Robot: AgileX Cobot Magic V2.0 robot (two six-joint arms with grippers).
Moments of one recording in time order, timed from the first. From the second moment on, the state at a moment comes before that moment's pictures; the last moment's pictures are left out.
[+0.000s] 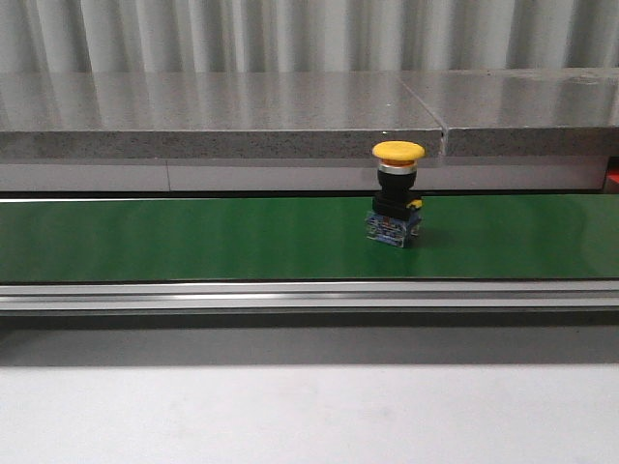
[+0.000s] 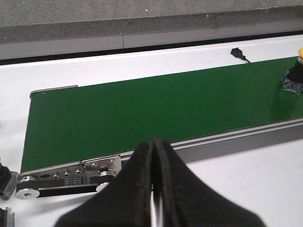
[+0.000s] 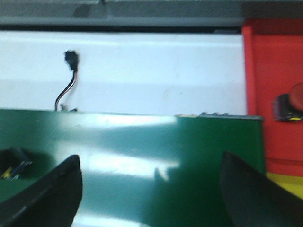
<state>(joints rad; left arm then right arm) -0.14 0.34 -0.58 -0.18 0.76 0.13 -0.15 1.33 -1.29 0.27 0.92 -0.22</state>
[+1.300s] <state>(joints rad) -0.14 0.34 -0.58 -0.18 0.76 0.13 0.27 1.77 -1.43 0.16 1.05 -0.49</state>
